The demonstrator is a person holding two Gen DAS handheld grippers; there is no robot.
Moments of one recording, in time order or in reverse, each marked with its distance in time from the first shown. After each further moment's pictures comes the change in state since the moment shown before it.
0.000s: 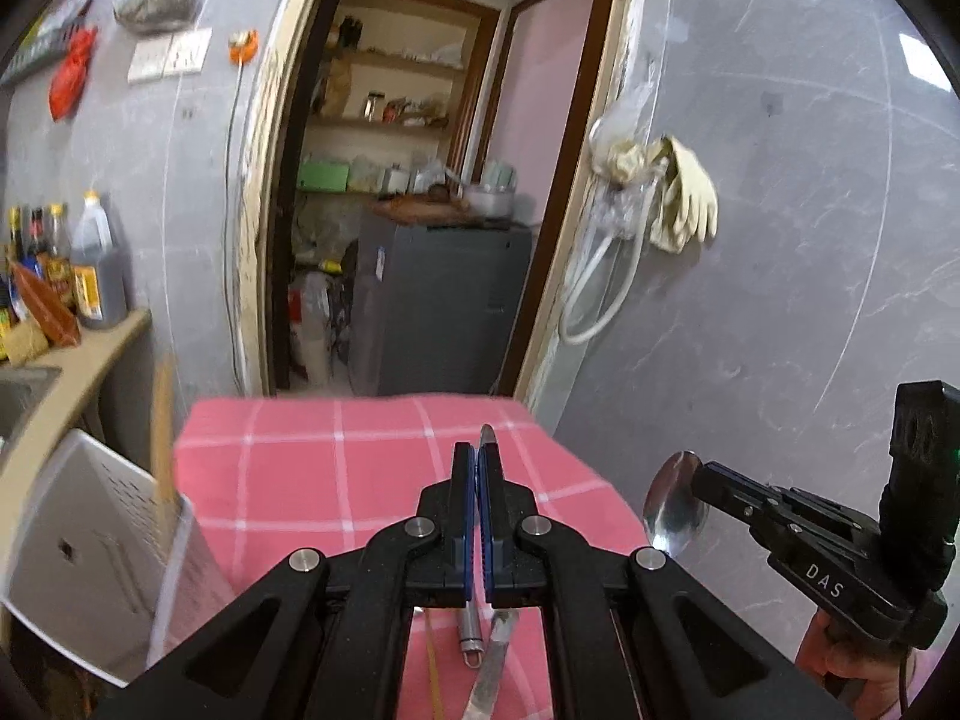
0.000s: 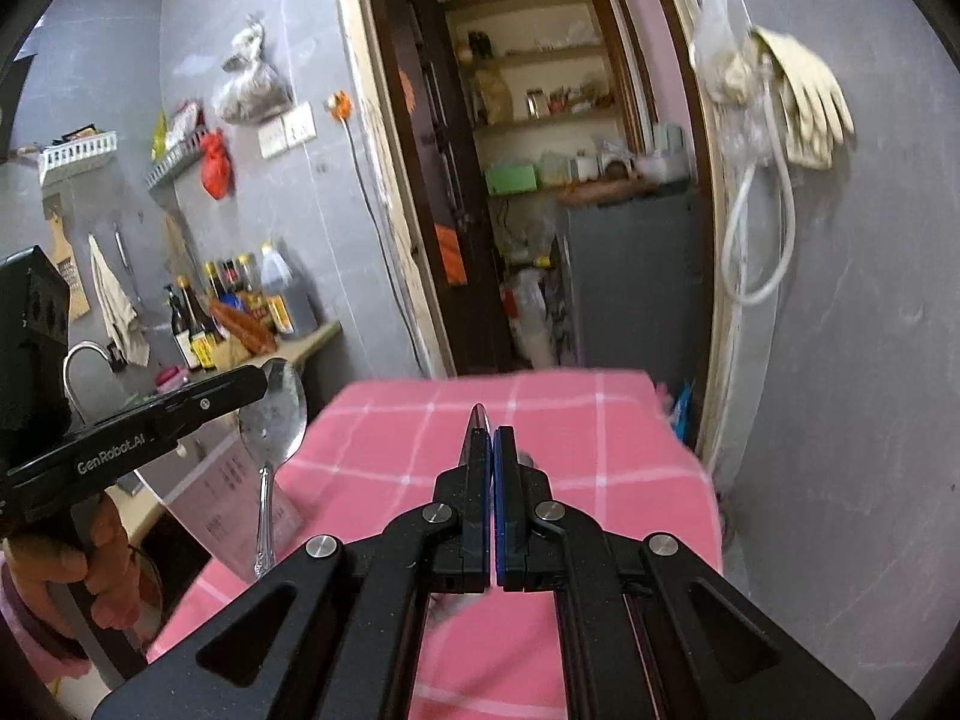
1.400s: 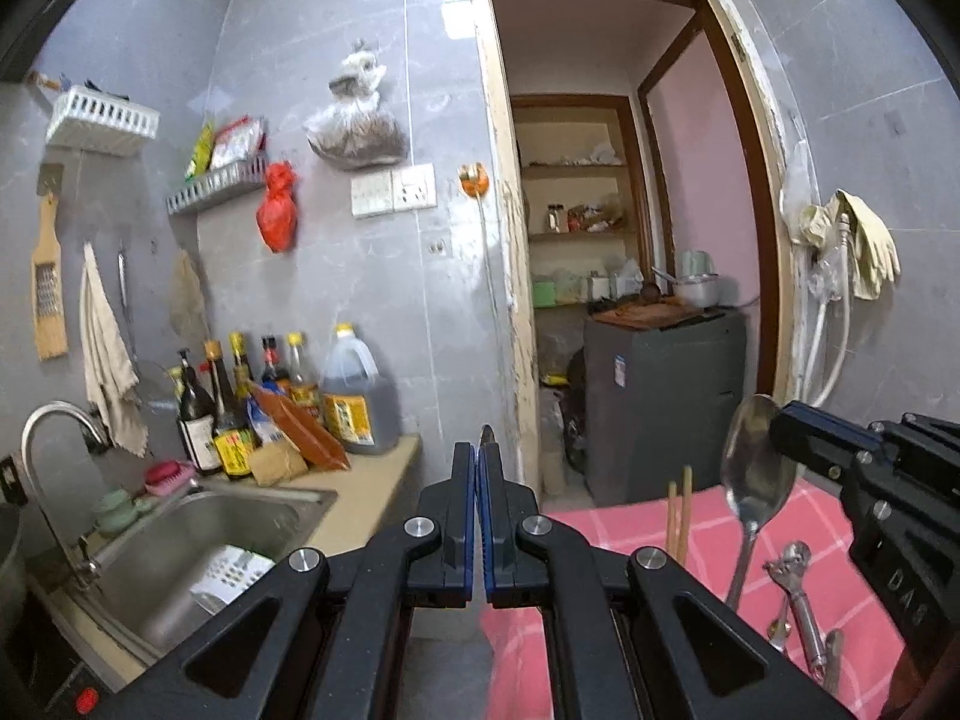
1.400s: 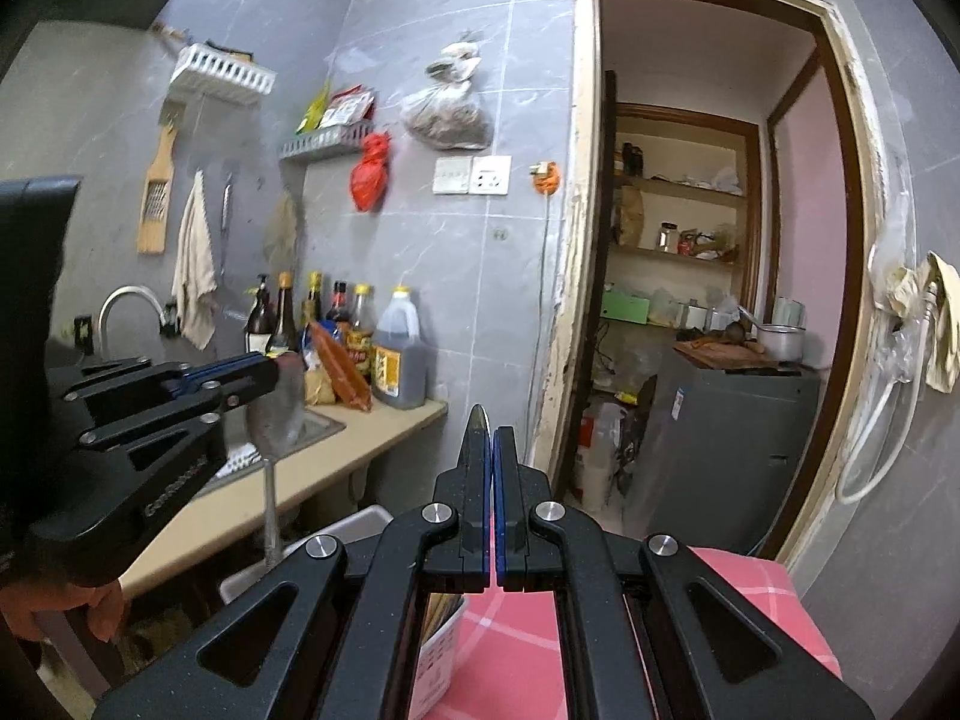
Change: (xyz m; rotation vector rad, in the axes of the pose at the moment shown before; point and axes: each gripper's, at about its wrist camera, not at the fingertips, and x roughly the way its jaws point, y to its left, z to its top) left arm -0.083 0.147 0.014 0.122 -0.256 0.509; right arm 0.052 0.245 0.011 -0.344 -0.221 0.085
